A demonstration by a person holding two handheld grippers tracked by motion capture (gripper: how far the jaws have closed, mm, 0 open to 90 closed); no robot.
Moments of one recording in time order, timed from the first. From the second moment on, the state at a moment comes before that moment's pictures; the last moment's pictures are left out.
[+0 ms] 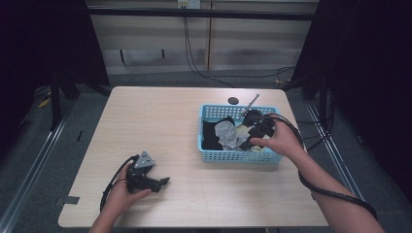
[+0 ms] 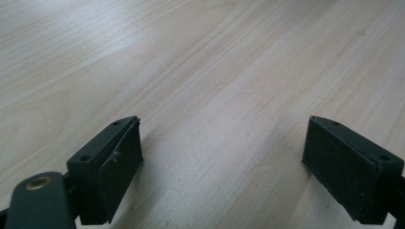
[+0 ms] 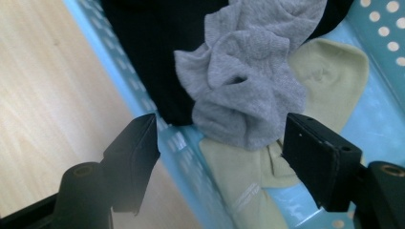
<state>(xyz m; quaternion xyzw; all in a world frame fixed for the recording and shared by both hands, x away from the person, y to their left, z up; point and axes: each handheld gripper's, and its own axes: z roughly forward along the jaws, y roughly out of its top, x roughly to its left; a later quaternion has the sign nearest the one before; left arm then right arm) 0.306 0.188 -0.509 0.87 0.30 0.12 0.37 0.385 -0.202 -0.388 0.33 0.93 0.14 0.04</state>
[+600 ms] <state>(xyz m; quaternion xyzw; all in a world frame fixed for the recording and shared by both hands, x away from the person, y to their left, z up) 0.306 0.188 -0.509 0.87 0.30 0.12 0.37 0.420 -0.199 -0.433 0.37 0.92 0.13 0.02</state>
